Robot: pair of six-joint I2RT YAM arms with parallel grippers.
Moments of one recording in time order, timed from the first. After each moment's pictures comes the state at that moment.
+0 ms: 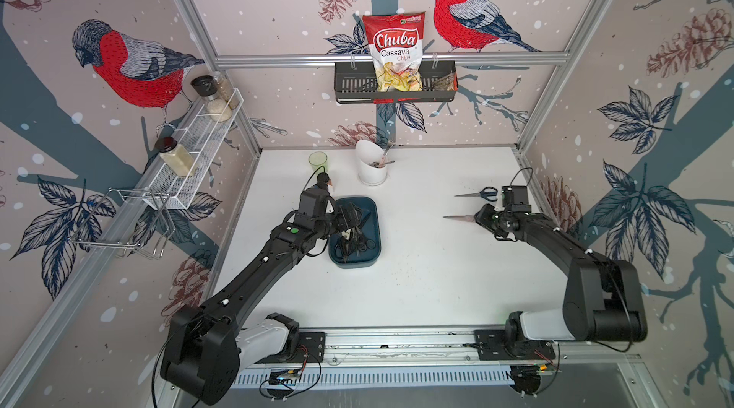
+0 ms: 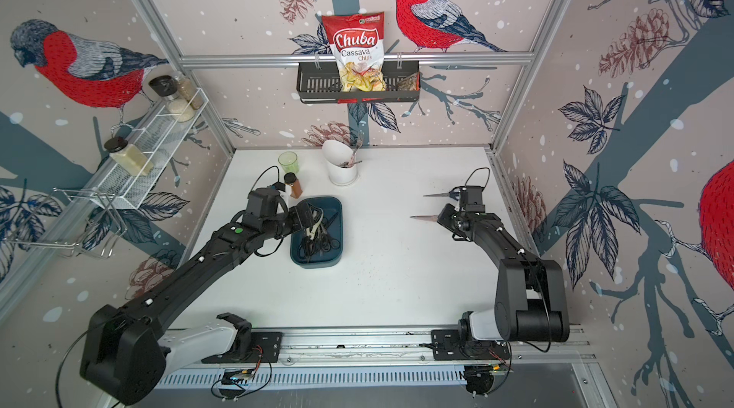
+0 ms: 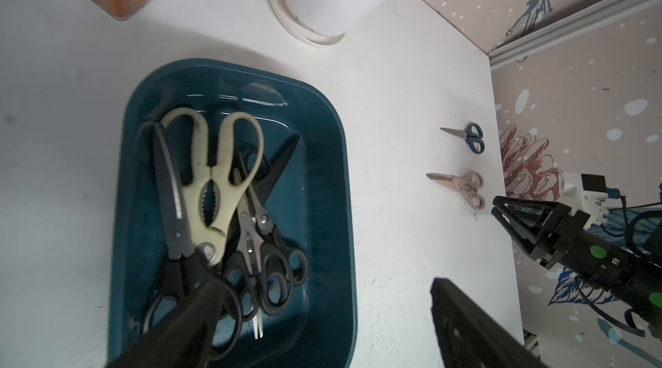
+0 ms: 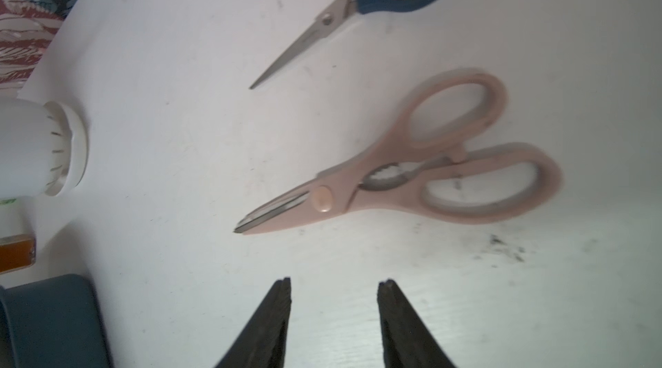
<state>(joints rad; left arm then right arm) -0.41 1.19 0.81 -0.35 0.22 -0.68 -0.02 1.39 0.75 -0.33 -0.19 0.50</state>
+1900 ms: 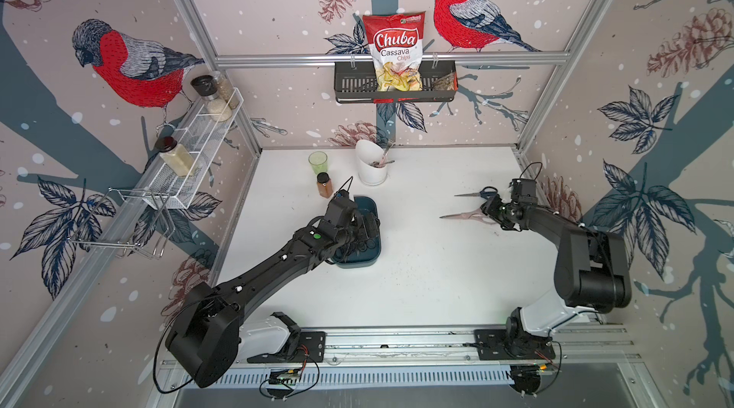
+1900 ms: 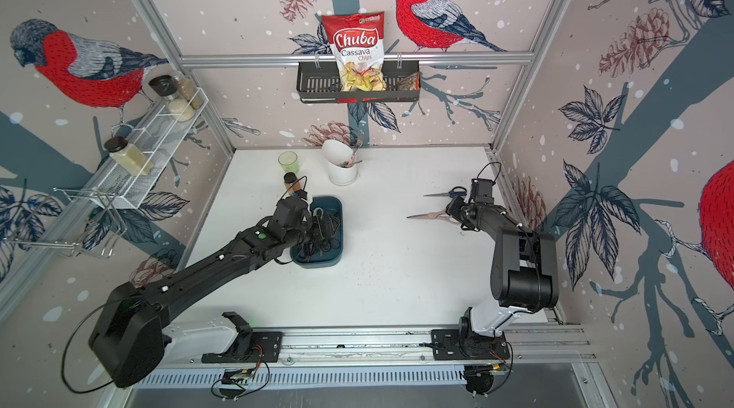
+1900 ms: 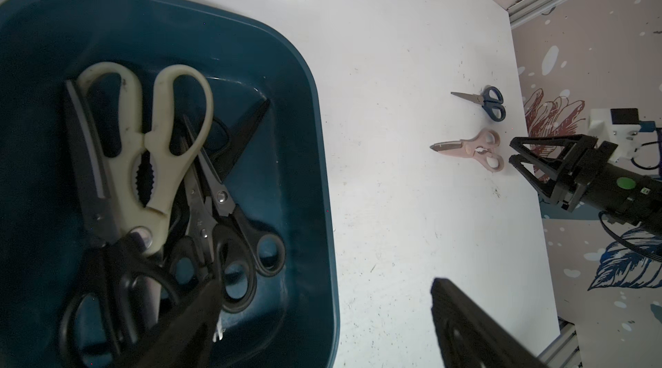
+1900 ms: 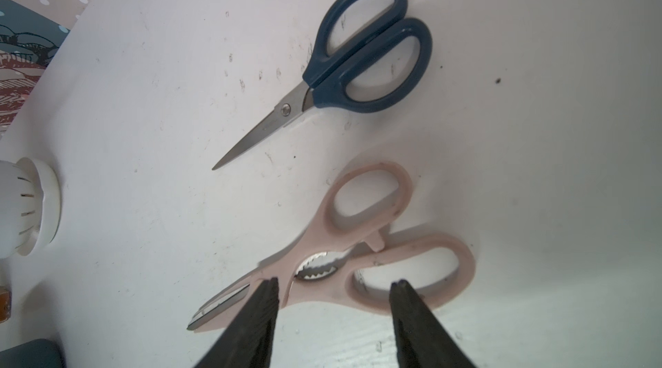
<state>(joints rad) -0.61 1.25 0.78 -0.28 0.05 -0.75 -0.09 1.64 0.88 -0.21 -0.23 0.42</state>
